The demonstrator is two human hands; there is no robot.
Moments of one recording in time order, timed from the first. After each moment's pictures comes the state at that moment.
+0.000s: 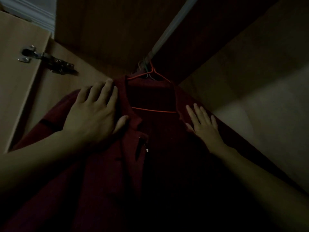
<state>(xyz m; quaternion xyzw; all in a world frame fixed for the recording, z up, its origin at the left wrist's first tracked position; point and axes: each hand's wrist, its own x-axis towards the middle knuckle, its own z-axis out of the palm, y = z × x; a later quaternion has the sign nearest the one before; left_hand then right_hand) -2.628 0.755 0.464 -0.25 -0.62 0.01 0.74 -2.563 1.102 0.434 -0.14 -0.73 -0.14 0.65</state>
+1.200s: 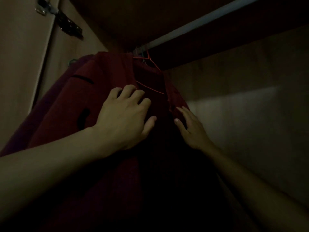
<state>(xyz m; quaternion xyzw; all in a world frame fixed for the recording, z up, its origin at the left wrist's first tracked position) -2.502 0.717 0.368 -0.45 -0.64 -0.11 0.62 -2.395 0.962 0.354 -0.13 -0.80 -0.03 0.58</state>
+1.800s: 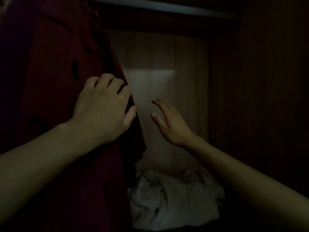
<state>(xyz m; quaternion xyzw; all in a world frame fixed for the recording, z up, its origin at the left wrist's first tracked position) -2.507 0.633 0.283 -0.66 -0.50 -0.25 0.50 -2.297 0.714 0.242 -0.41 -0.78 -0.15 0.45</state>
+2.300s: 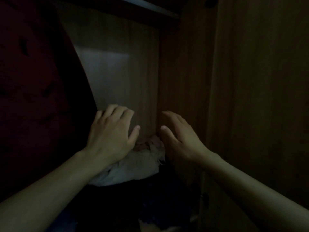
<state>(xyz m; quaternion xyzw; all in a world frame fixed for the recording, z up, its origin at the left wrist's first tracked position) -2.393 0.529 0.173 -0.80 -0.39 -0.38 0.26 -2.169 0.484 0.158 -0.57 -0.71 -0.14 0.39</state>
